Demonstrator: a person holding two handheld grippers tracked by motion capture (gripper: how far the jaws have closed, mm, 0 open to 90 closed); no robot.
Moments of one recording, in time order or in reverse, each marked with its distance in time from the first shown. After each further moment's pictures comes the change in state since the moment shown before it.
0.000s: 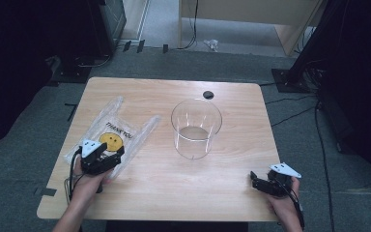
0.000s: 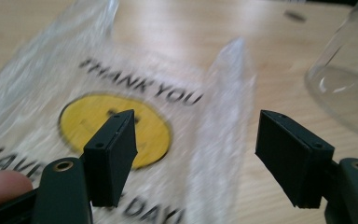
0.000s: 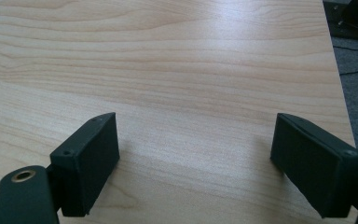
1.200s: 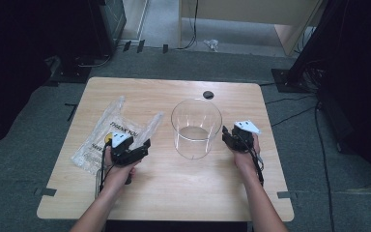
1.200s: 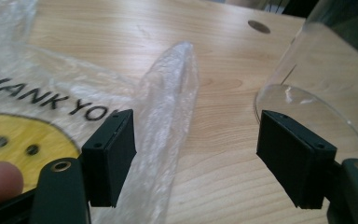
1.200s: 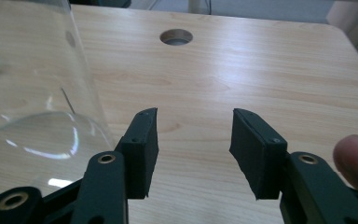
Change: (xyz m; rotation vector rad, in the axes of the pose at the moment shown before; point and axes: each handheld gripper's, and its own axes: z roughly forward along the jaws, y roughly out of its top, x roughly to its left) left arm -0.092 0.023 0.051 -0.059 -0.079 0.007; right arm 0.086 0.127 0.075 -0.204 0.025 0.024
